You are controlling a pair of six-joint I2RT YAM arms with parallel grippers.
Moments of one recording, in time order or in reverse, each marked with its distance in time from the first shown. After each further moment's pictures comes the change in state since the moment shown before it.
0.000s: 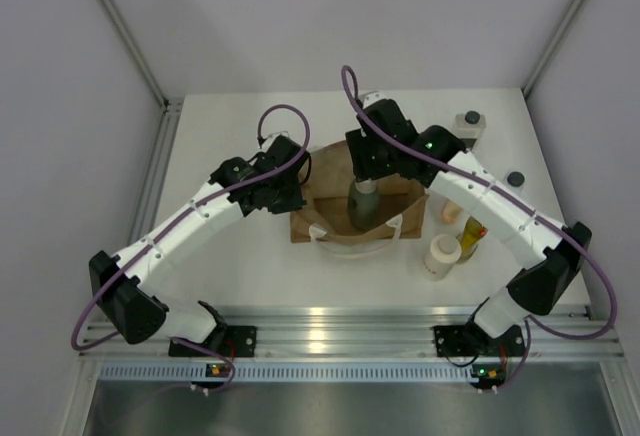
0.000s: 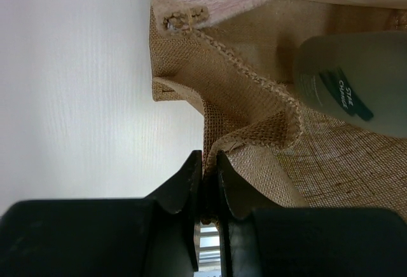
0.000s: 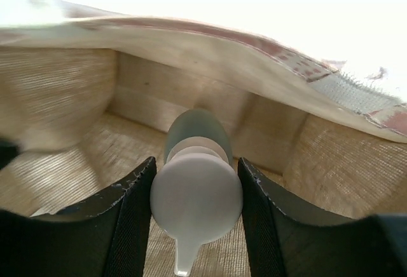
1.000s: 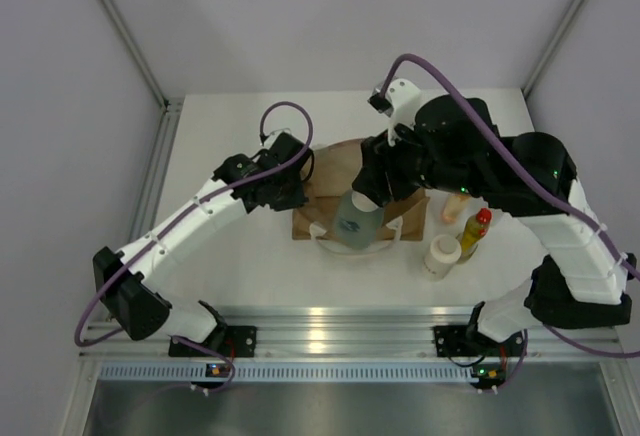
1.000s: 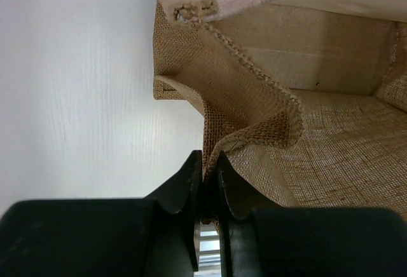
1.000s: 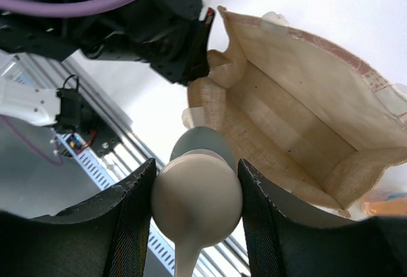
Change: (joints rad) left arm 0.000 0.026 0.026 -0.001 -0.009 0.000; right arm 0.321 -0.085 0.607 -0.412 -0.065 -0.049
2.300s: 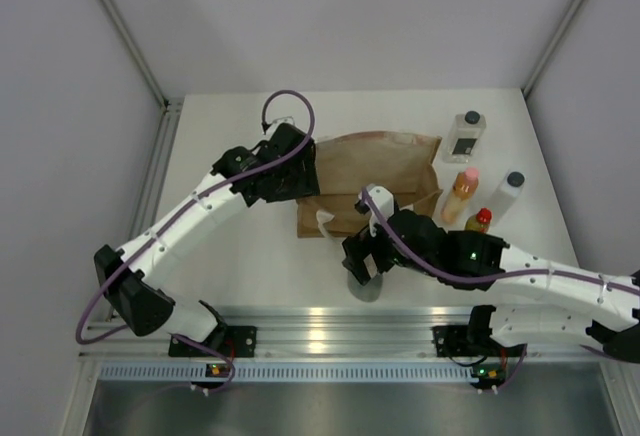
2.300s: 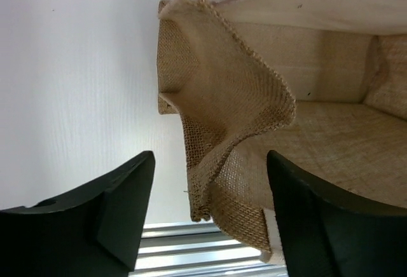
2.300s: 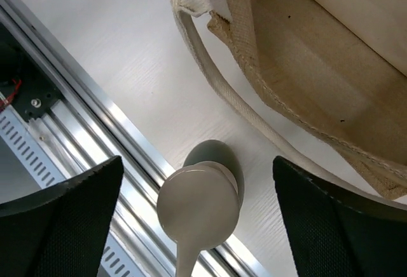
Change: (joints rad) left arm 0.000 0.029 0.086 -0.001 -0.015 0.034; right arm 0.114 -0.475 -1.301 0.752 0.056 0.041
